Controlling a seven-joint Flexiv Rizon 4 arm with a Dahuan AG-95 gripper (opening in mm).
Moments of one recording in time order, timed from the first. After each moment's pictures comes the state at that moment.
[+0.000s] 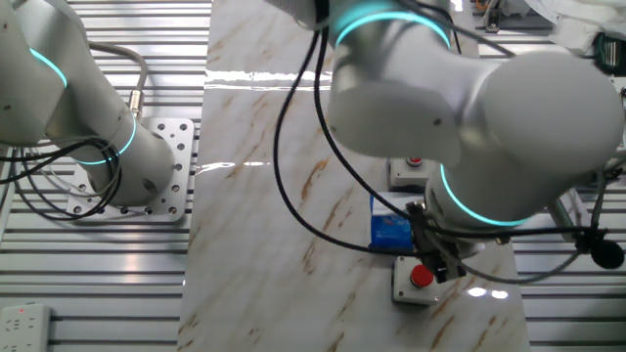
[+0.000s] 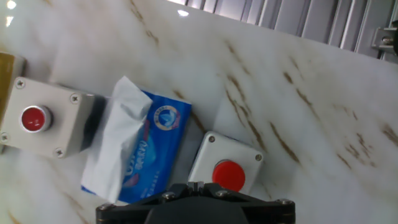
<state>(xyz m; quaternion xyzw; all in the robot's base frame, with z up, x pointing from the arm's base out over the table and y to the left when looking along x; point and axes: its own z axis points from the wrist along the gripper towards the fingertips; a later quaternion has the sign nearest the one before) 0.534 -0.203 0.119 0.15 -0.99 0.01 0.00</state>
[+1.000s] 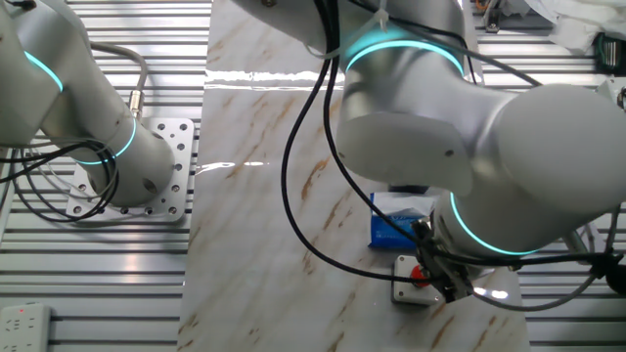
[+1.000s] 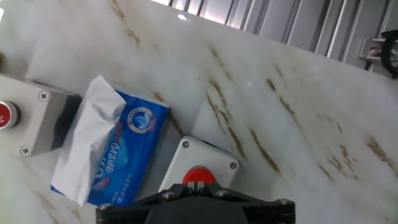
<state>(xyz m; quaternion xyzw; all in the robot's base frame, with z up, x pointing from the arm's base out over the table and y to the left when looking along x) 0.534 -0.224 0.123 0.17 -0.99 0.01 0.00</state>
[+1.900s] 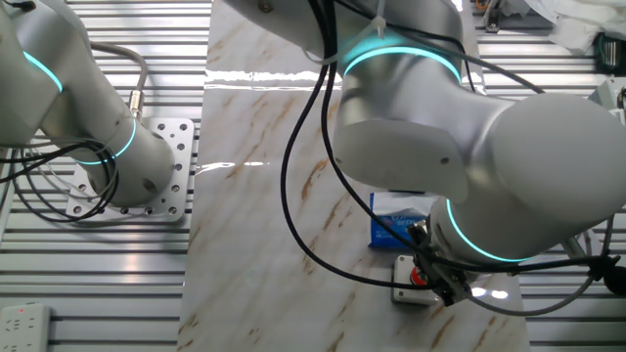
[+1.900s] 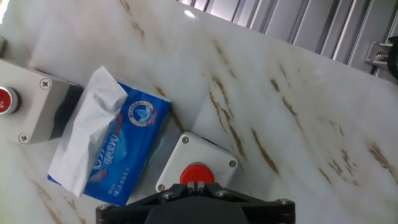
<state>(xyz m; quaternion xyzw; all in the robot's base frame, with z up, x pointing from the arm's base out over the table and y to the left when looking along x) 0.531 -0.226 0.120 0.19 -0.98 0.01 0.00</state>
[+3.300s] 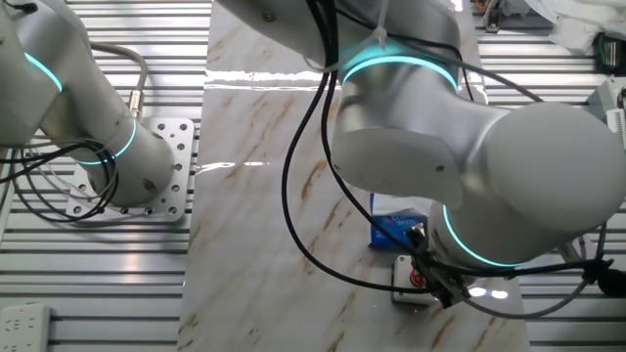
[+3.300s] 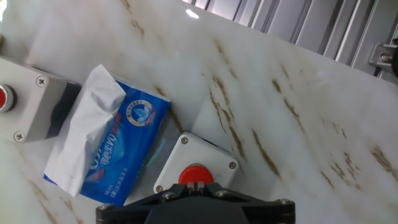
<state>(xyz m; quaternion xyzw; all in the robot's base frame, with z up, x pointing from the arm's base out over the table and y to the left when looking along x) 0.531 -0.227 0.109 0.20 -0.98 0.00 0.00</state>
